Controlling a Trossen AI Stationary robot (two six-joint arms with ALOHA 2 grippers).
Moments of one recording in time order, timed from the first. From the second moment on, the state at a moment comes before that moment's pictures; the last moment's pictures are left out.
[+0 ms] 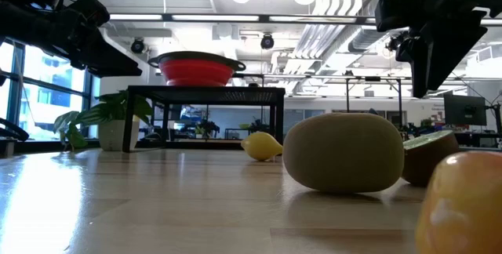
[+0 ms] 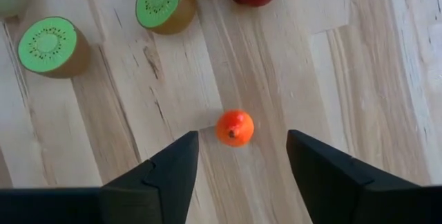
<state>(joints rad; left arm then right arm) 0.19 0.29 0.17 -0.11 -0.10 -0.03 0.18 1.20 0.83 -0.88 0.06 0.47</state>
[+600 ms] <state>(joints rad) 0.19 0.29 0.17 -0.11 -0.10 -0.03 0.18 1.20 0.65 -0.72 0.03 0.53</state>
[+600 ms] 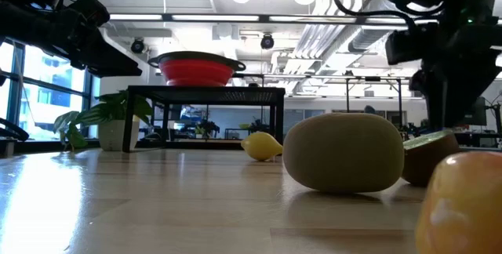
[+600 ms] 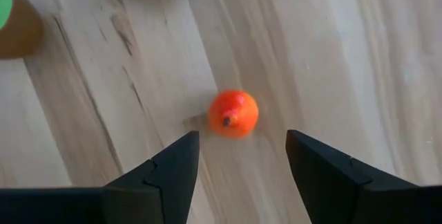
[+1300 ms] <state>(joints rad) 0.19 0.29 0.17 -0.12 -0.10 -0.03 0.18 1.20 0.58 -0.59 0.02 0.53</state>
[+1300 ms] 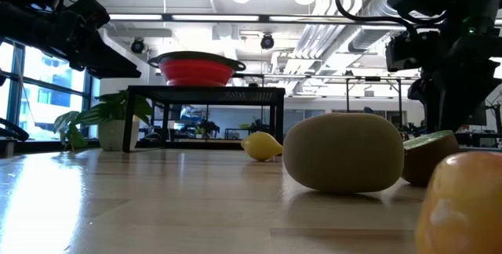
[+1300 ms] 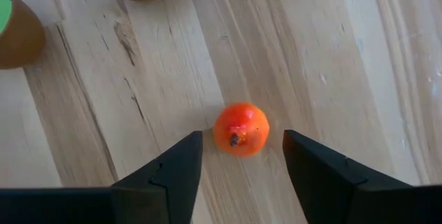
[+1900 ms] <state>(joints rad) 0.19 0.29 0.17 -0.13 -0.10 -0.03 0.18 1.20 0.58 -0.59 0.00 0.56</state>
